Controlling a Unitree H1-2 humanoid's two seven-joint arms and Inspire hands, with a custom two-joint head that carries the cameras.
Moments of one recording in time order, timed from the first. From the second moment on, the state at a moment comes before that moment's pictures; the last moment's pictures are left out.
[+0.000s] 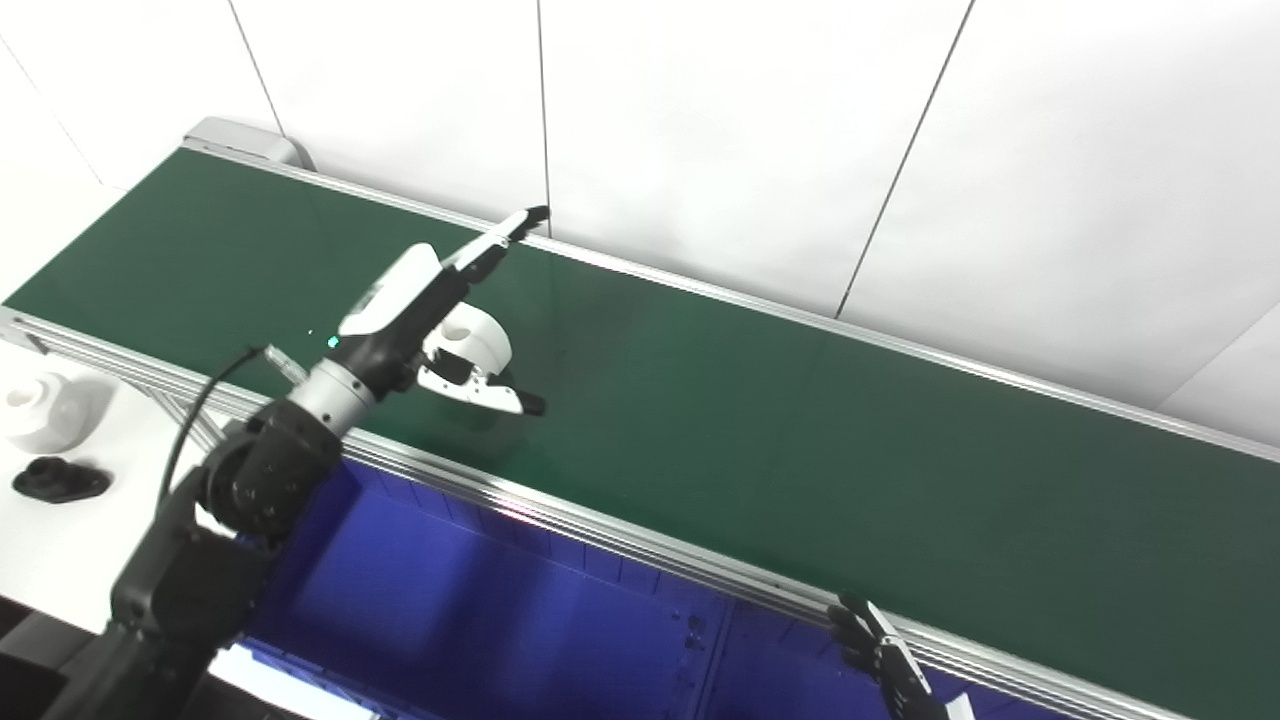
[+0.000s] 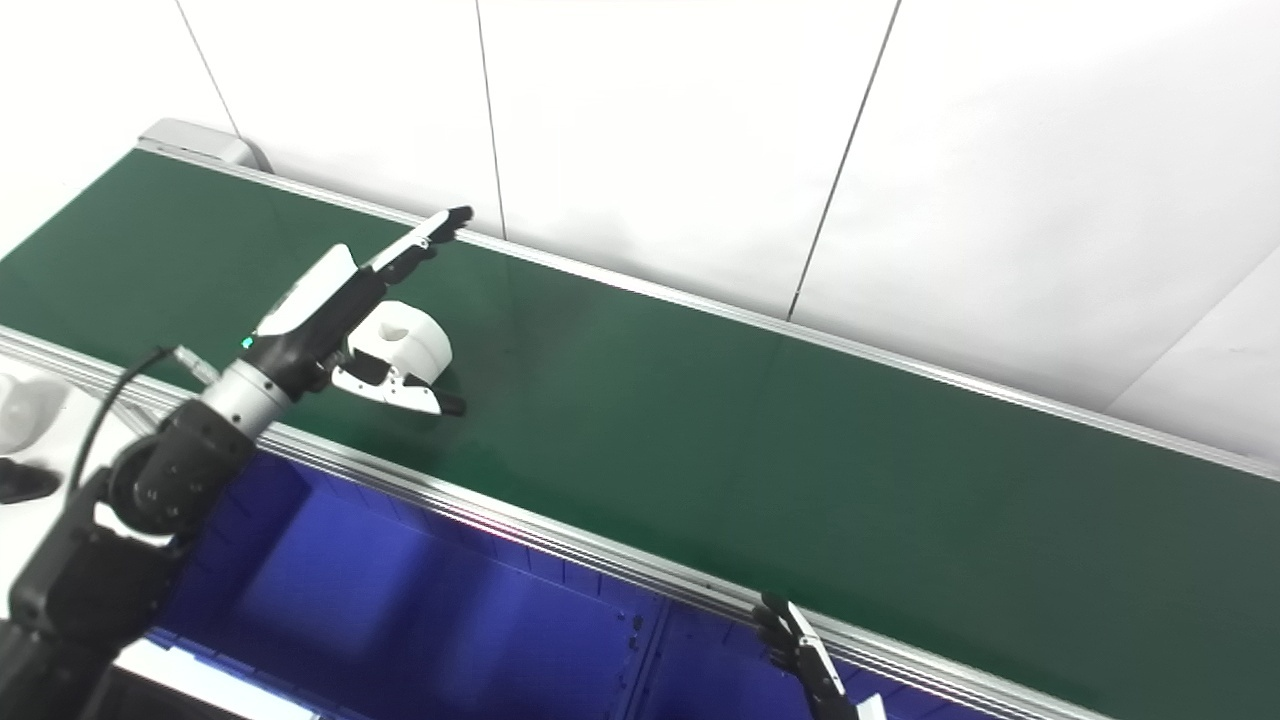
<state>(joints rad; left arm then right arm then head) -0.10 0.46 0.00 -0.03 0.42 -0.22 -0.18 0.48 -0.13 0.23 -0.12 -0.28 -0.30 0.03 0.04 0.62</state>
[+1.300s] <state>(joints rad) -0.20 0.30 -0.08 0.42 0.37 -0.39 -0.02 0.46 -0.13 0.23 -0.07 -0.26 -0.34 0.03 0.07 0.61</state>
